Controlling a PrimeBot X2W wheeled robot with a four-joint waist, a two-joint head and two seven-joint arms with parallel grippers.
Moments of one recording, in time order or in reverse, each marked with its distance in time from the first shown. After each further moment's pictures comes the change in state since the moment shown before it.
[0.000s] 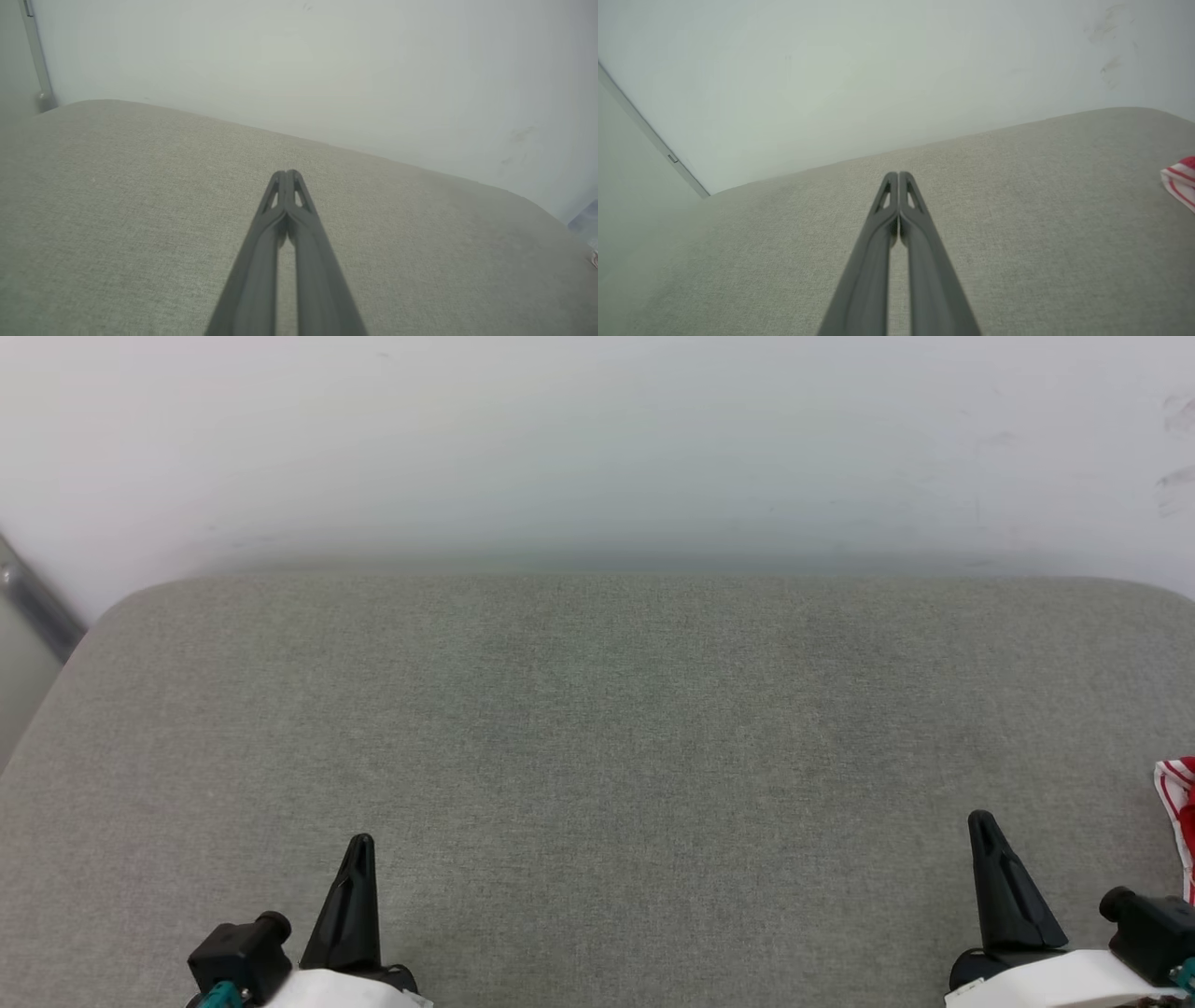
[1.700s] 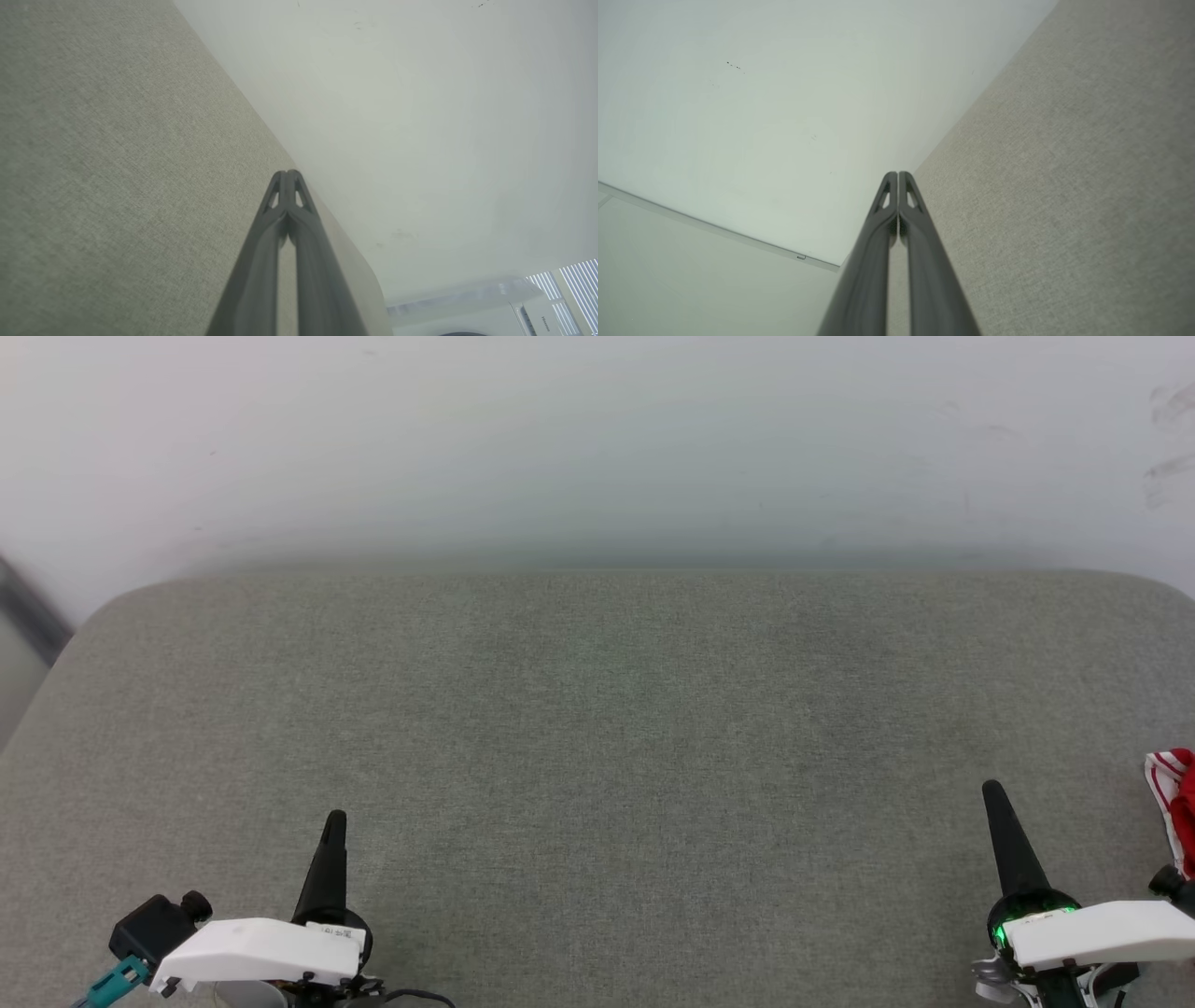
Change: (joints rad) left arm -0.105 0.002 0.079 0.082 -0.738 -0.033 0.185; right arm -0.111 -0.019 -0.019 0.112 0.751 0.000 0.127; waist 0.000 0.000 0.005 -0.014
